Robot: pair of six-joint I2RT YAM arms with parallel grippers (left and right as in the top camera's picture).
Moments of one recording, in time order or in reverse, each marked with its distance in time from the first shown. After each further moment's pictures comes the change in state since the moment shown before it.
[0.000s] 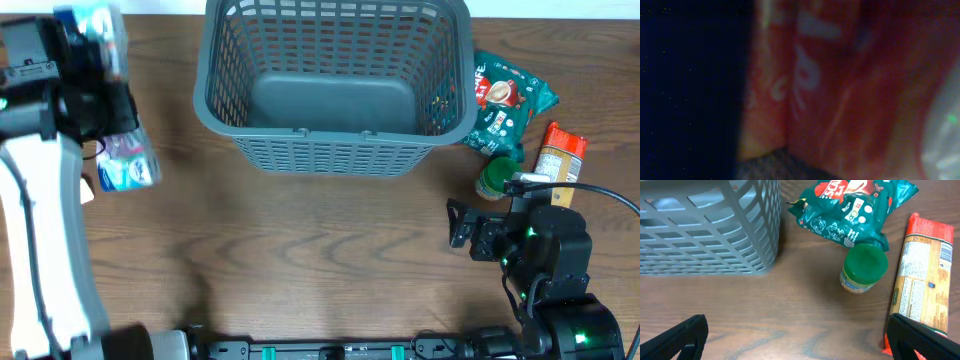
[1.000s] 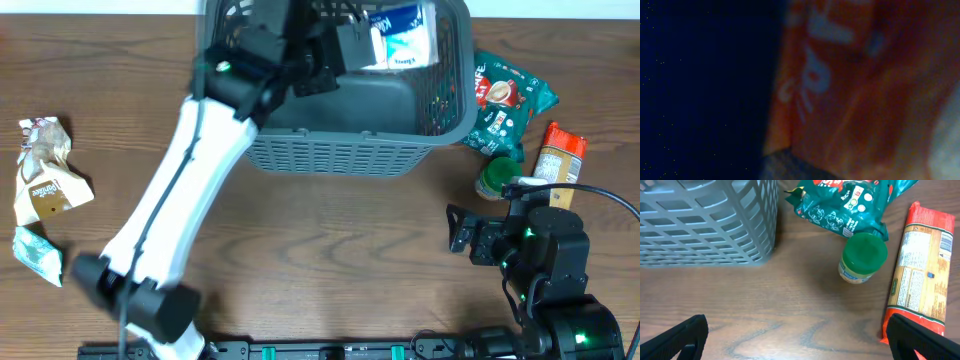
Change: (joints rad) left arm -0.677 0.323 0.237 0.356 0.103 0.932; right arm 0.000 0.000 0.000 -0.044 0.003 0.000
